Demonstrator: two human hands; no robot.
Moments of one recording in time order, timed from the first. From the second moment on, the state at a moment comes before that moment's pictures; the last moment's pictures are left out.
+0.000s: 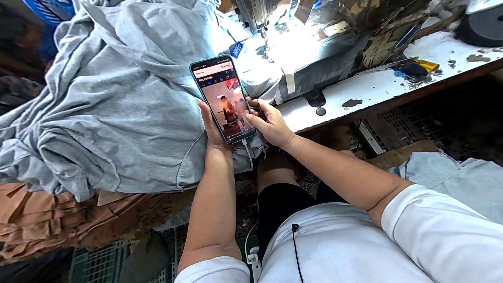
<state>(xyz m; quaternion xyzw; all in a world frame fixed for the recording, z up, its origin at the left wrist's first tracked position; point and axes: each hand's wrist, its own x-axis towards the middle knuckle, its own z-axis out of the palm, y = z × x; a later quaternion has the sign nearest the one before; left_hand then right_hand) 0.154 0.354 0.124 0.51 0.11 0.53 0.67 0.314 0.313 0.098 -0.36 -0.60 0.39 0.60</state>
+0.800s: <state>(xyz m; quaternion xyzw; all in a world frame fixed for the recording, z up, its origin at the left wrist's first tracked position) 0.151 0.358 0.121 0.50 0.11 0.51 0.69 0.313 0.314 0.096 -0.37 -0.60 0.38 0.60</state>
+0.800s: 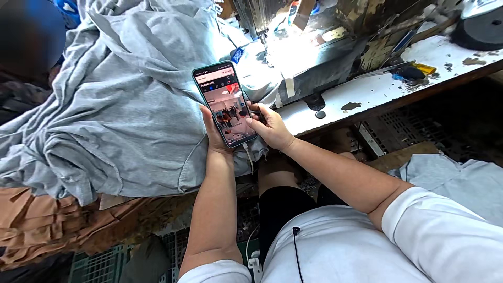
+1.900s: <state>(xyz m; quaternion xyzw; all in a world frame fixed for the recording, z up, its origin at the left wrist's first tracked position) 0.152 0.357 0.121 0.51 0.14 0.53 0.67 0.313 0.314 0.095 -0.37 -0.60 0.38 0.60</state>
